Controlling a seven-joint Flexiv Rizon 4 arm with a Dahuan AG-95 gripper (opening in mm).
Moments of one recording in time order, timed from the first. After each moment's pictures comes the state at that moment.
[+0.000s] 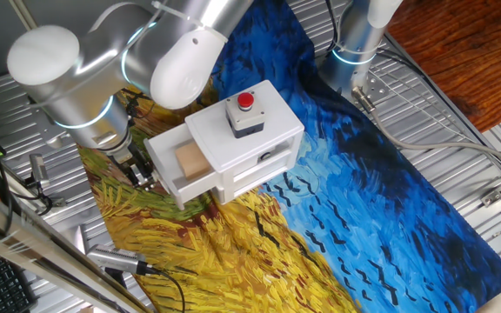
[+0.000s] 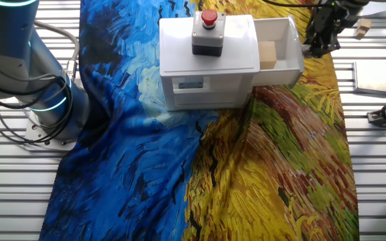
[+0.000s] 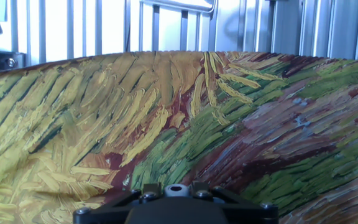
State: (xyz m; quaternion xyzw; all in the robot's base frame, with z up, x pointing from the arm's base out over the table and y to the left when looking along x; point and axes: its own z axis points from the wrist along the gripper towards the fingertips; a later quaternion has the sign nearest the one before) arm 0.653 0.114 0.158 0.03 -1.00 -0.02 0.06
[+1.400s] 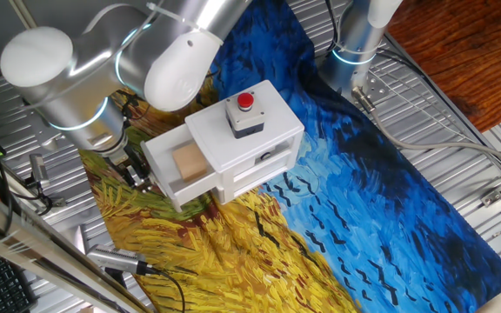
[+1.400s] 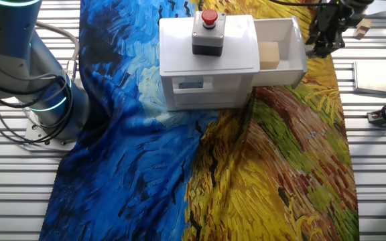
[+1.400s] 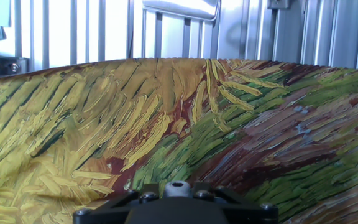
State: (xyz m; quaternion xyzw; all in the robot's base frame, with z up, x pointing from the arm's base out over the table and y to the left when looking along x) arm 0.658 0.114 0.160 0.04 -1.00 -0.02 0.05
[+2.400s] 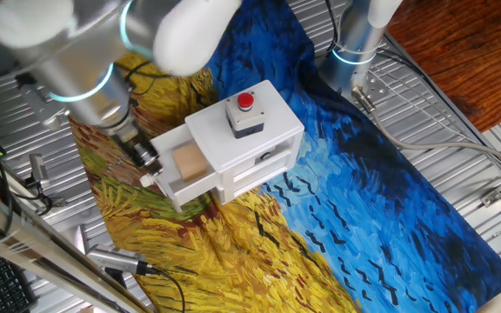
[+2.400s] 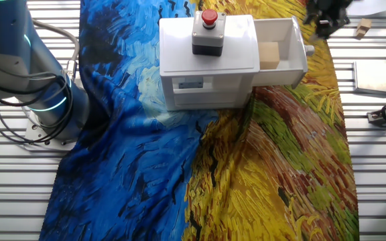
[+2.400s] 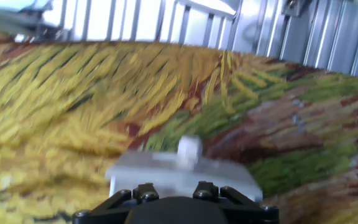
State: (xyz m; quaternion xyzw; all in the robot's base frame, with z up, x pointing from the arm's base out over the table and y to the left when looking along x) arm 0.615 0.119 0.232 0.11 -0.99 -0.03 0.06
